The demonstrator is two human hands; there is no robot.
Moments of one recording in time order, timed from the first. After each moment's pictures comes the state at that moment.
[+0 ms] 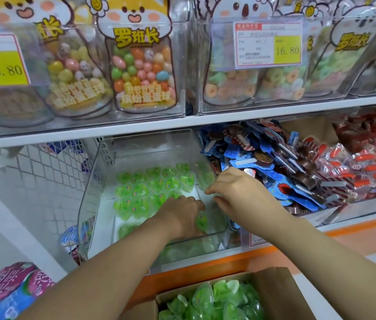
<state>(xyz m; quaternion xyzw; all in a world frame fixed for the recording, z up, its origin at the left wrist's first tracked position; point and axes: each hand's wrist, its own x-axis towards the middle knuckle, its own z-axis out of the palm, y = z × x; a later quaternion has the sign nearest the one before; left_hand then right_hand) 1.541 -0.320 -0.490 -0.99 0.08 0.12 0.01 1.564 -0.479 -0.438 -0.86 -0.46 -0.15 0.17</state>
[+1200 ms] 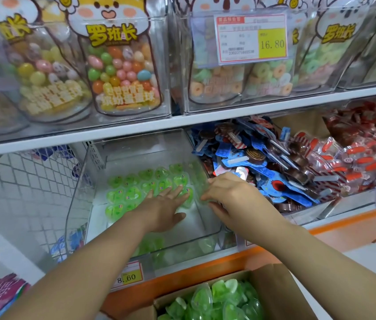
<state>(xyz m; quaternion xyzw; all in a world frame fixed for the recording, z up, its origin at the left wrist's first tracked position) 1.560 -0.279 -0.502 -0.98 0.06 0.19 0.00 1.561 -0.488 -0.451 -0.85 -0.46 -0.17 0.21</state>
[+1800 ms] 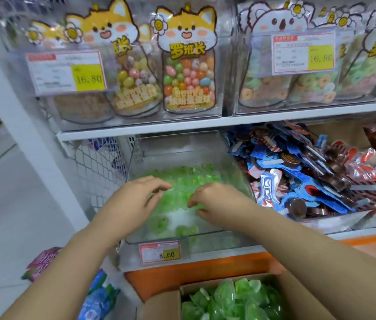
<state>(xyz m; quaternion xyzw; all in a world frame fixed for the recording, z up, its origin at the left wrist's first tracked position) 1.444 -0.225 -0.425 -0.98 0.01 -0.13 -0.18 1.543 -0.404 -0.435 -0.87 -0.49 0.05 0.06</state>
